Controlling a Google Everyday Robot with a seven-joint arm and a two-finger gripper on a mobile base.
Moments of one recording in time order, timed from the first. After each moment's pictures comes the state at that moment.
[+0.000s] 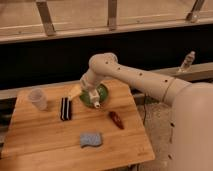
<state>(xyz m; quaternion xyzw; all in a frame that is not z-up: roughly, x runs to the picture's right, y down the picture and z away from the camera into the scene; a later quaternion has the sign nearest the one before) -0.140 0.021 0.769 -0.39 -0.09 0.47 0.78</state>
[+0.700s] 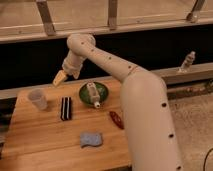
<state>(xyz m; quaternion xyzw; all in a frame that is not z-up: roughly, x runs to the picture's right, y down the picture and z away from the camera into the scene) -0.225 -0.045 0.794 -0.41 -0.09 0.40 0.81</state>
